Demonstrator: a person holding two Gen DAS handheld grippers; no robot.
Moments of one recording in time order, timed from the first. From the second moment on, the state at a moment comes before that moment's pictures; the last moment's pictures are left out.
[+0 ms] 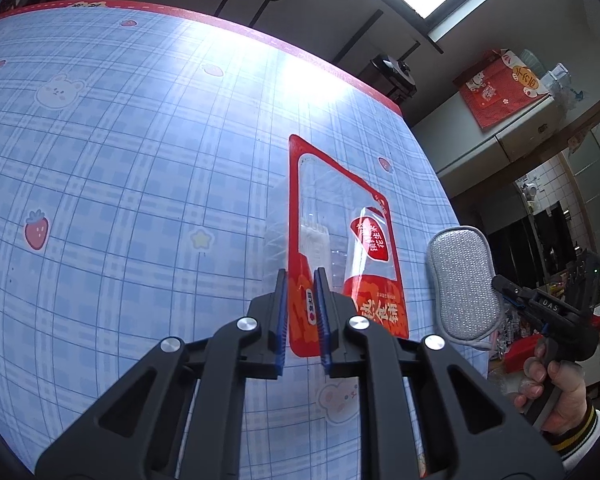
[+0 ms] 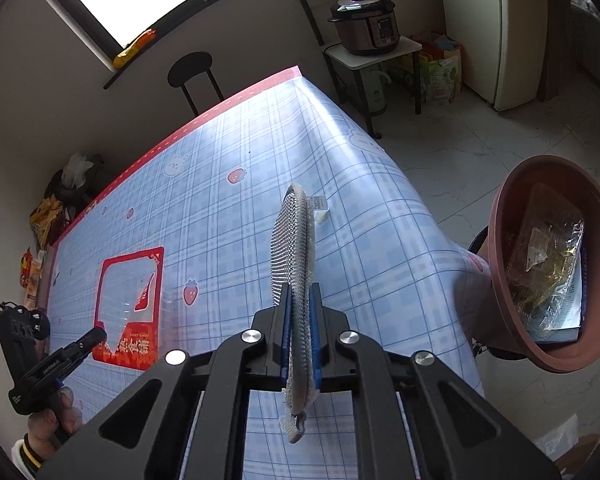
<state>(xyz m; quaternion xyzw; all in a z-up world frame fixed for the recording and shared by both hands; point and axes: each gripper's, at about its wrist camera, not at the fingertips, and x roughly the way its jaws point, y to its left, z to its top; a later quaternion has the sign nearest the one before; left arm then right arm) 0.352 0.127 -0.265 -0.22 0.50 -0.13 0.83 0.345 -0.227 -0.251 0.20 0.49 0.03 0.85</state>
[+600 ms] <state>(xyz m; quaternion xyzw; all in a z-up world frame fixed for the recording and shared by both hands) 0.322 0.128 -0.205 -0.17 0.44 -0.13 0.87 0.318 -0.242 -0.192 0.19 0.41 0.05 0.89</state>
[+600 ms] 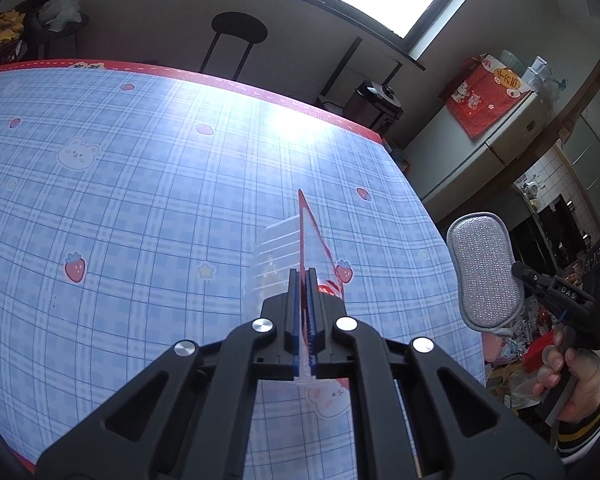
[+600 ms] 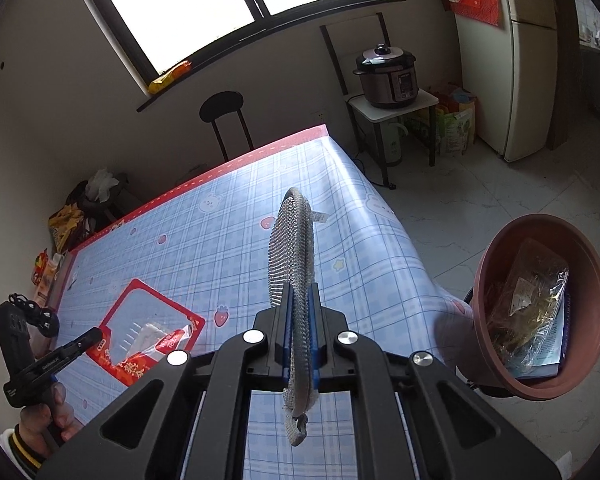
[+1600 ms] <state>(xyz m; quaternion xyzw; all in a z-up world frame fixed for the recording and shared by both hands) 0.309 0.058 -0.095 -0.14 0.36 -0.18 0.91 0.260 -0.346 -0.137 0.20 0.34 -0.01 0.92</state>
